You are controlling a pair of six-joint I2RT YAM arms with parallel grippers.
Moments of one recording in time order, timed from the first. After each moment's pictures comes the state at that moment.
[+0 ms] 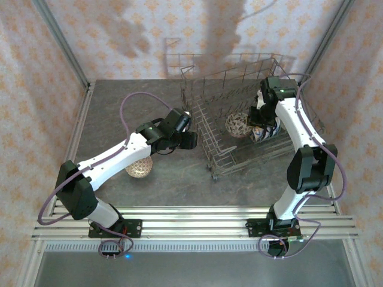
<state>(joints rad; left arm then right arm) -0.70 1.51 1.30 -0.71 -0.08 -0.57 0.10 1.71 1.59 -1.16 -0.18 0.25</state>
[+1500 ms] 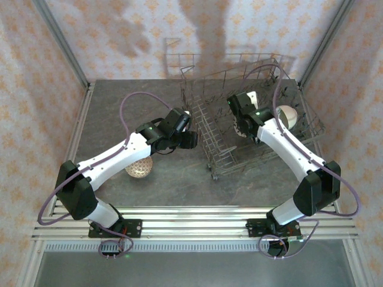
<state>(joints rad) -0.70 1.51 1.30 -0.70 -0.08 -0.58 0.49 1.50 1.37 -0.93 0.75 0.14</state>
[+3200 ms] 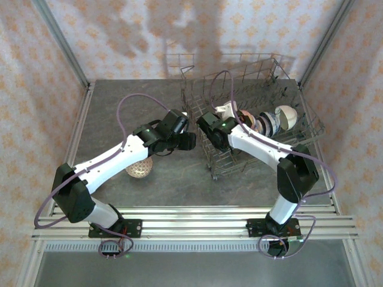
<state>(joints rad) -0.70 1.47 1.26 -0.70 -0.08 -0.59 0.72 1.70 1.35 -0.99 1.26 0.34</state>
